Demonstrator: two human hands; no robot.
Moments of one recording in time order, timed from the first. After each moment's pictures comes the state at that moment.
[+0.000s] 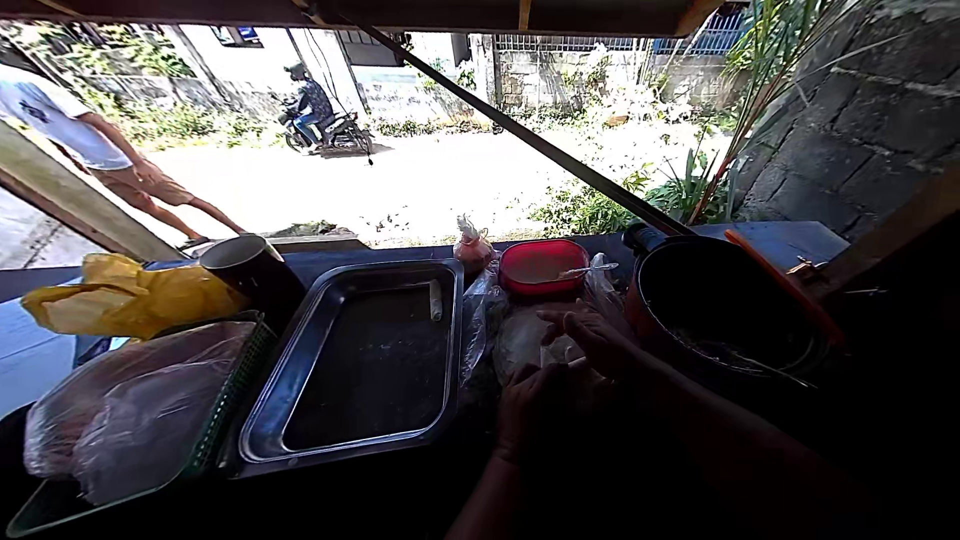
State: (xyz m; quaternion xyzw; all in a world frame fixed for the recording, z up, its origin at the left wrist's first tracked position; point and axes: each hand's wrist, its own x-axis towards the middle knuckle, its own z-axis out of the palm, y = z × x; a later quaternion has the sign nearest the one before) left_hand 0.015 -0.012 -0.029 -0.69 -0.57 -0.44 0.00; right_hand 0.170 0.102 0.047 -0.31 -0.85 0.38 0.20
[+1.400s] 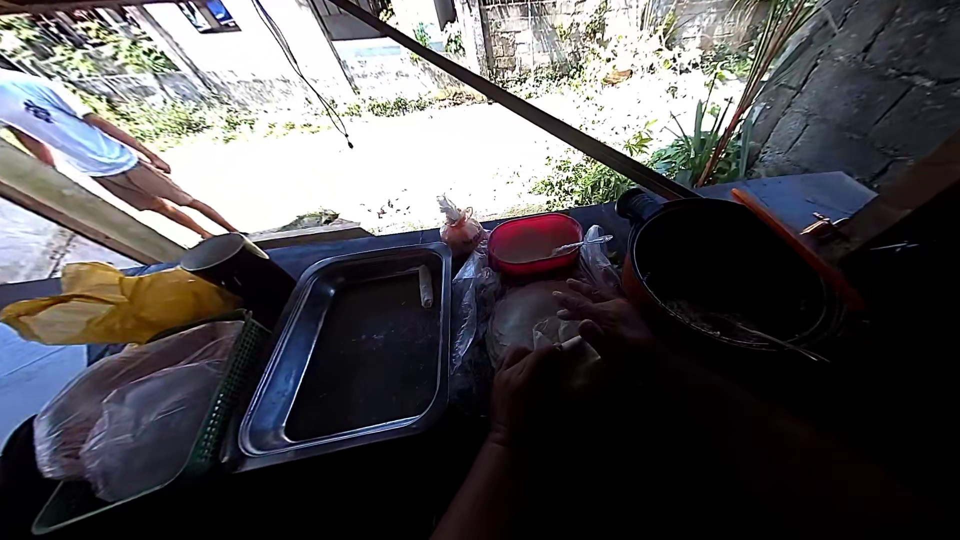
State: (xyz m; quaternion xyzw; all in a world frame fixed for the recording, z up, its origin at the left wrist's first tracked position) left_hand 0.016 -0.013 -0.030 -0.70 -0.57 -0.43 0.01; right_hand 0.207 0.084 0.036 -0.31 -0.91 0.14 0.23
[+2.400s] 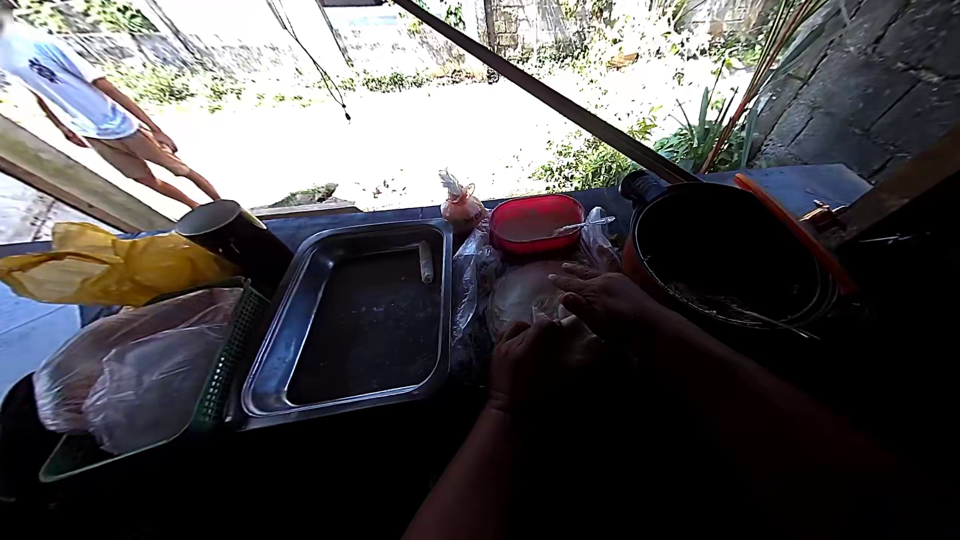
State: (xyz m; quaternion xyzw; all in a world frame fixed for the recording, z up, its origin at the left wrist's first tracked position) left_hand 0.016 -0.014 -0.027 -0.70 -0.58 -0.42 -0.01; right_hand 0.196 0.086 0.062 -0.35 -0.93 0.09 0.07
